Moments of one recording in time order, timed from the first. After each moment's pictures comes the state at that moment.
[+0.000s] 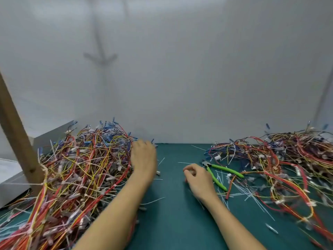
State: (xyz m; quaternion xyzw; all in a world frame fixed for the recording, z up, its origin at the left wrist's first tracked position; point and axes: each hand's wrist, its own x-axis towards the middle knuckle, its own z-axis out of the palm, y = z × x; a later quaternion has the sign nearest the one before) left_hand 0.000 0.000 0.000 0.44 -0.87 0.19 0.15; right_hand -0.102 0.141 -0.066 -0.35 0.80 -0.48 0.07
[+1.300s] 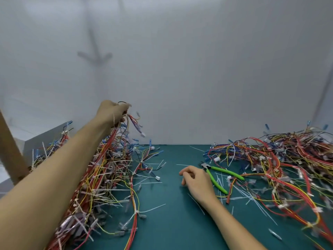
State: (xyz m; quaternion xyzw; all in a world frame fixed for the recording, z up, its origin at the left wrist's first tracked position) left_hand 0.042 -0.067 0.135 0.38 -0.73 -0.41 0.39; right_hand -0.099 0.140 -0.057 -0.35 0.80 -0.48 0.09
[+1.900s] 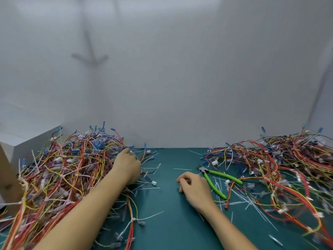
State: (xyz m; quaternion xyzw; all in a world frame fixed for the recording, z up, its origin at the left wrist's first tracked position) left_hand 0.019 -0.059 0.007 0.23 -0.92 0.31 -0.09; right_hand -0.099 0.137 -0.059 -0.36 0.83 -0.43 0.08
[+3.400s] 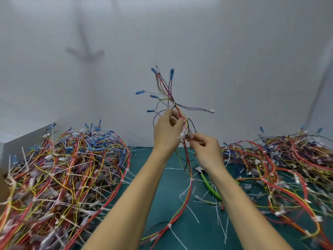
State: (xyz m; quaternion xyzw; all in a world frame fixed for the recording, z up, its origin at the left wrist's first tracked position) left_hand -0.064 0.045 0.076 0.21 -0.75 -0.43 0.45; right_hand -0.126 0.145 0.036 -0.33 0.71 -0.62 0.02
